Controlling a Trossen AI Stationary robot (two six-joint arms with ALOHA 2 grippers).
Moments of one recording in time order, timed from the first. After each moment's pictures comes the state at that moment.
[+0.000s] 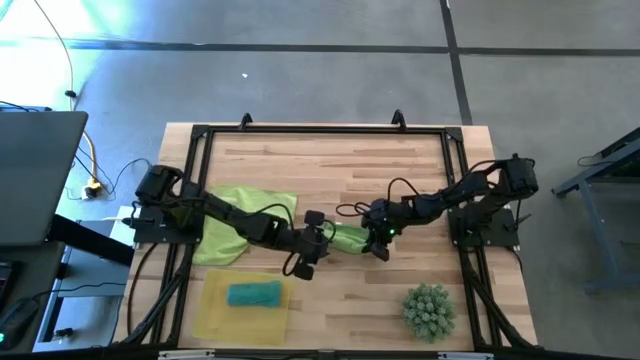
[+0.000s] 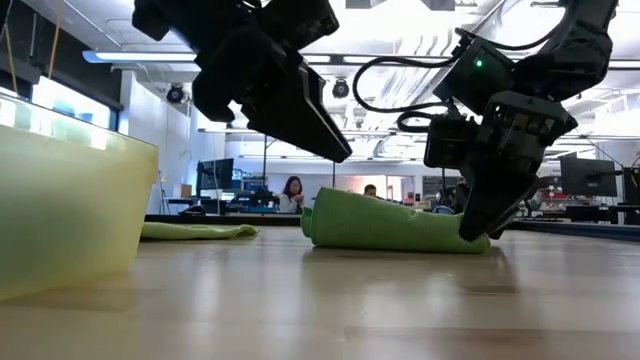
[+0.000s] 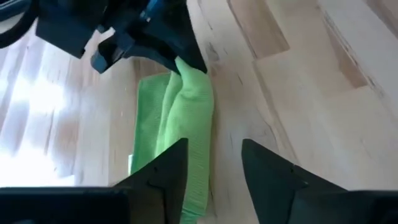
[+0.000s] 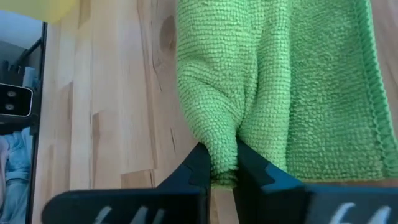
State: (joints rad) left arm -0.16 1.79 1.03 0.00 -0.25 0.15; right arm 0.02 1.62 0.50 0.23 -0.41 0.47
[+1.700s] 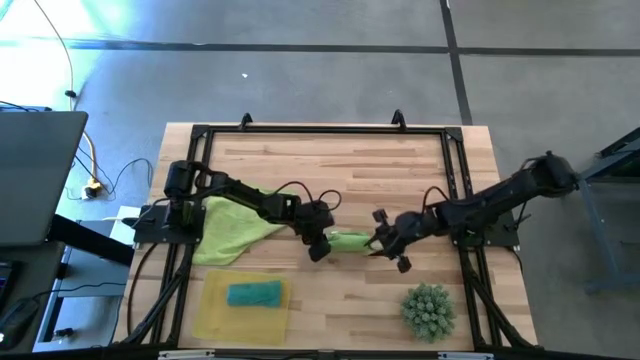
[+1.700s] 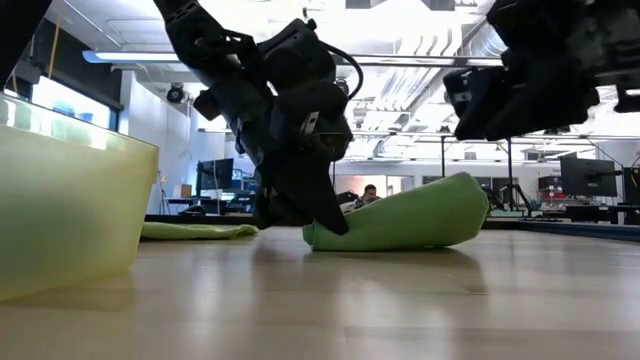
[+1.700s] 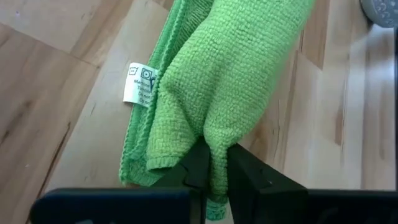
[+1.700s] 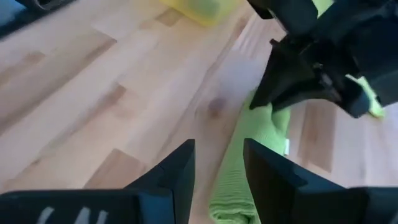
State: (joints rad) left arm 0.08 1.99 1.04 0.01 0.27 -0.55; right arm 0.26 1.24 0.50 0.12 -0.04 -0.29
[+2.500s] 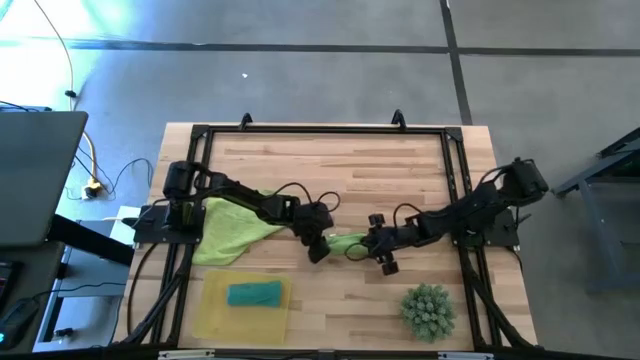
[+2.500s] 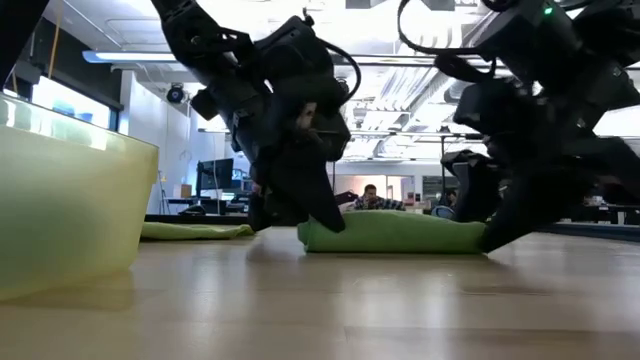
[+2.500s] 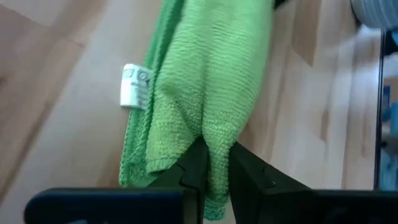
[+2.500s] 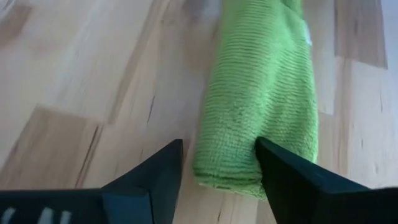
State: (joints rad) left arm 0.07 1.96 1.03 0.03 0.32 -0.61; right arm 0.28 1.57 0.51 0.16 0.11 -0.06
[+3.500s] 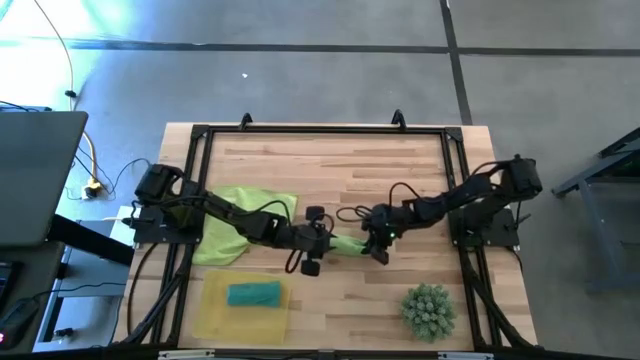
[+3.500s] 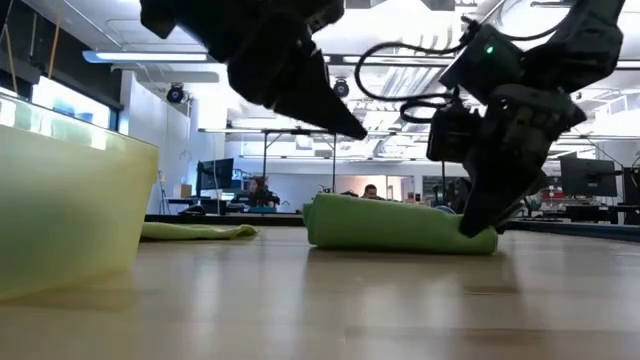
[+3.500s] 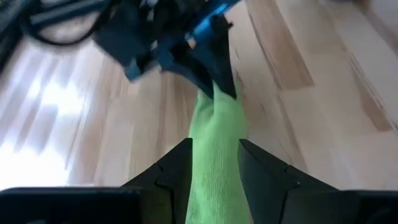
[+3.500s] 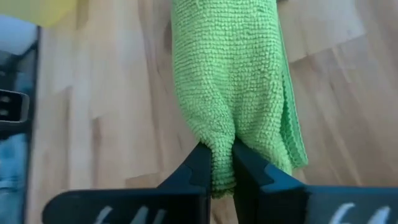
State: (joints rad) left arm -0.14 1.79 1.03 0.09 -0.31 0.10; right arm 0.09 1.61 0.50 0.22 -0.31 0.51
